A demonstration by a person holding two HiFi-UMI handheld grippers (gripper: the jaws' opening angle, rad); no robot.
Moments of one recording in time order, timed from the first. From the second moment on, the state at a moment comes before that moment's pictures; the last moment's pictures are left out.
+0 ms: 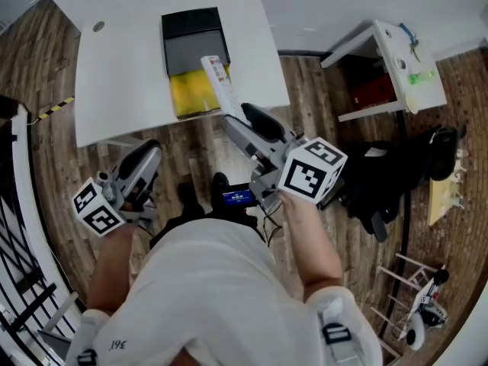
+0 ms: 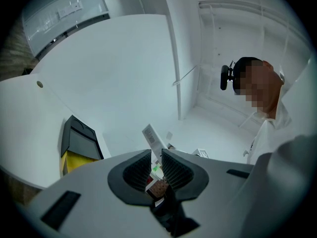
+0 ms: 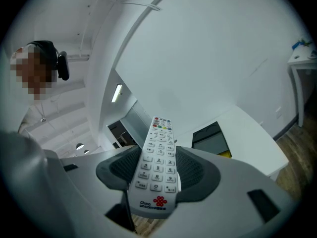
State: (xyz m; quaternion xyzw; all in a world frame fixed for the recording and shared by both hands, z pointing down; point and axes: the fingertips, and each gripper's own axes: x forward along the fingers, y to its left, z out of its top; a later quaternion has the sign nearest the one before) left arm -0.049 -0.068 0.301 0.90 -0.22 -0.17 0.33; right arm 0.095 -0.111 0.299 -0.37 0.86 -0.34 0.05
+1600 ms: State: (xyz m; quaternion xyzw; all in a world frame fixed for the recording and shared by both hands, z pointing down) left arm -0.022 -0.167 0.471 0.87 -0.26 -0.03 0.41; right arm 0.053 -0.209 0.519 -0.35 0.79 -0.42 -0.27
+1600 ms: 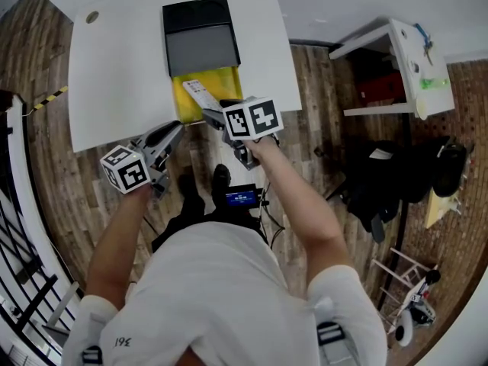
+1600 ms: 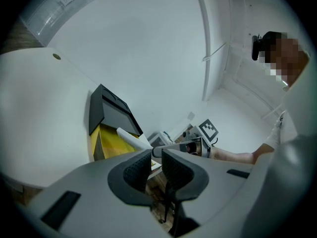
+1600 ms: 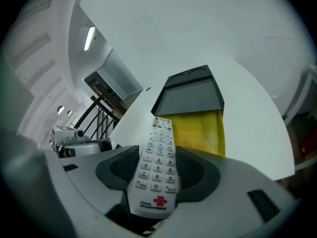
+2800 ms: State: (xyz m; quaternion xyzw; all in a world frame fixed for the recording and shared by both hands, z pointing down) left arm -0.030 -0.194 0.493 0.86 -0.28 -0.02 0.43; right arm 0.047 -0.286 0.605 -0.47 0.68 -0.39 -0.40
